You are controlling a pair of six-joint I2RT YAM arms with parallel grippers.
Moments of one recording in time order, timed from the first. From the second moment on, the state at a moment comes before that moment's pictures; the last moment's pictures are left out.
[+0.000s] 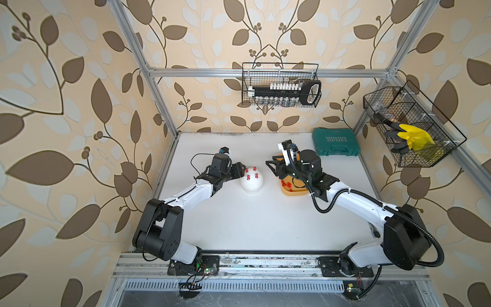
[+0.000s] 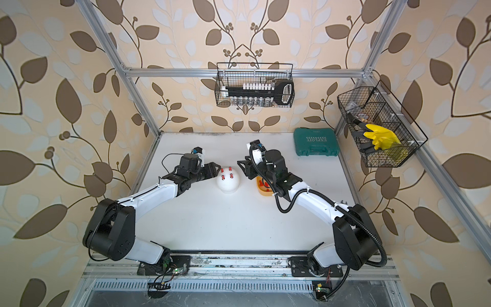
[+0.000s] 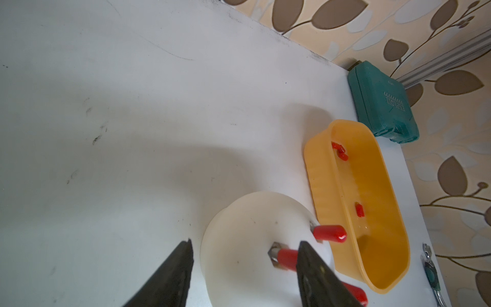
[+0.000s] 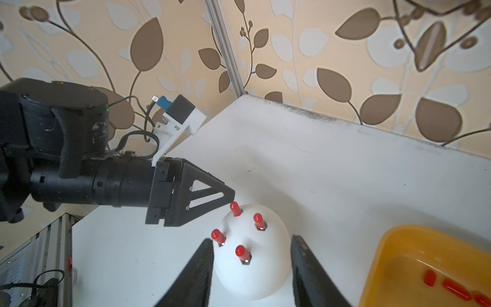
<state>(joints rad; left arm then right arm) -0.31 1.47 0.86 -0.02 0.18 -0.55 0.57 1.44 0.96 0.20 -0.23 0.21</state>
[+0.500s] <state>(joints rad) -0.31 1.31 0.87 -0.11 -0.18 -0.50 0.53 1.25 0.84 0.23 0.24 0.07</state>
